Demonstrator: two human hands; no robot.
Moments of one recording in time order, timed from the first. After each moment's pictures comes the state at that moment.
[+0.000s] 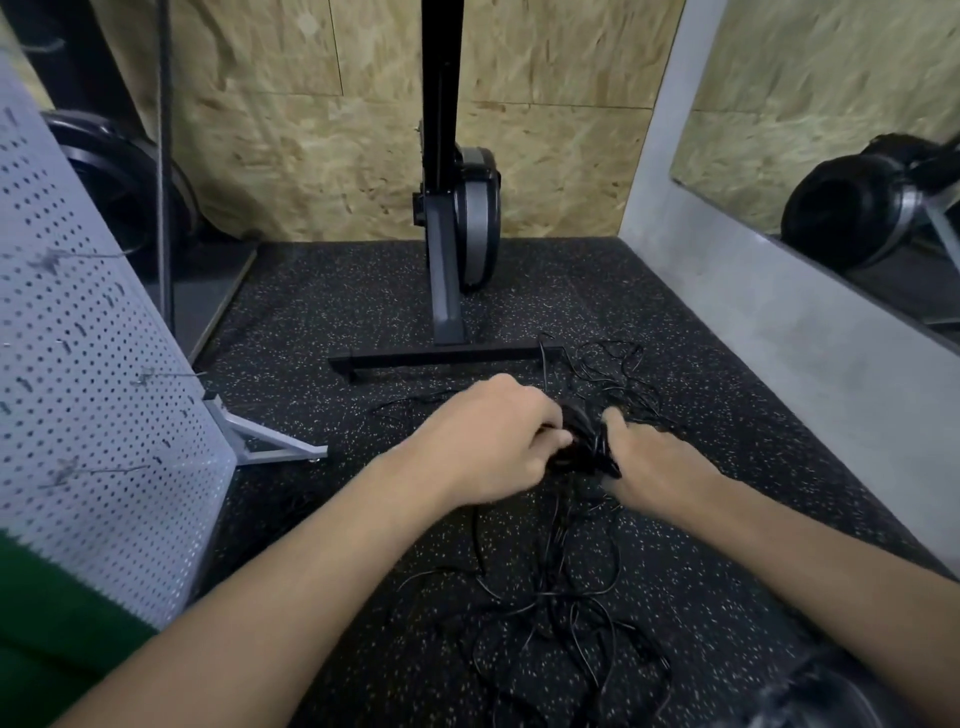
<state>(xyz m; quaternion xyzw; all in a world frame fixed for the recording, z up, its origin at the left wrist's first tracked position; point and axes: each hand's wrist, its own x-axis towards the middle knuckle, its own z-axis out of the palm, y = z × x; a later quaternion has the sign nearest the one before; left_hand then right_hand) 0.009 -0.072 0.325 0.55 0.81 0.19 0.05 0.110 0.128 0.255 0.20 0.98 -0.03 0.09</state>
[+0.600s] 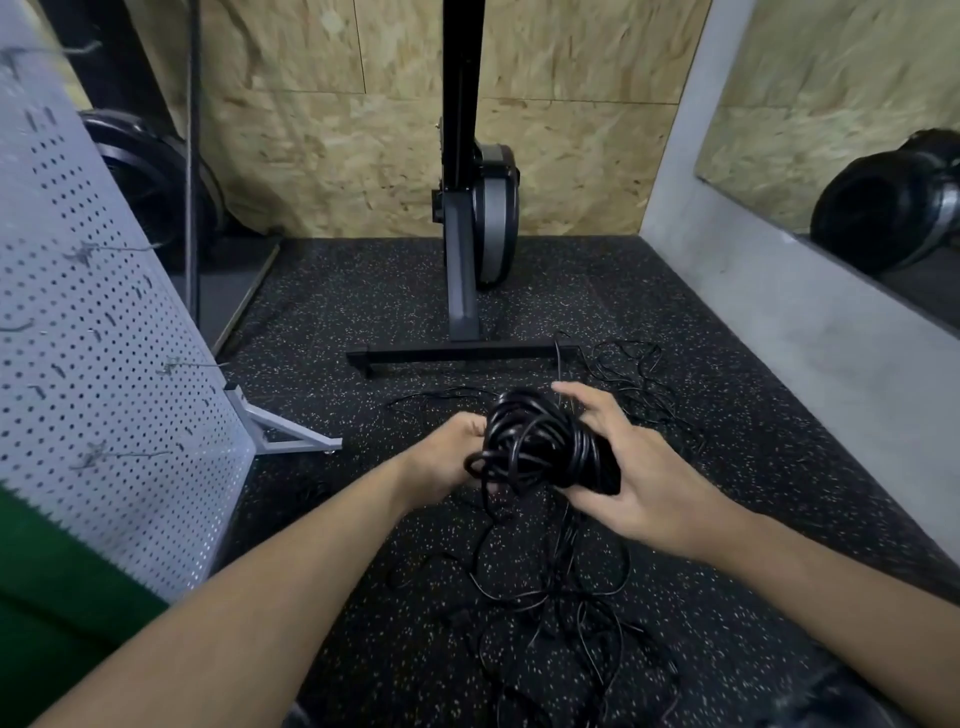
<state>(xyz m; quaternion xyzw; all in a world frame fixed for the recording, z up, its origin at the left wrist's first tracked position) -0.039 -0.075 0.225 0.35 0.70 0.51 0.35 0.137 0.097 0.279 -0.04 0.93 -0.36 -0.06</state>
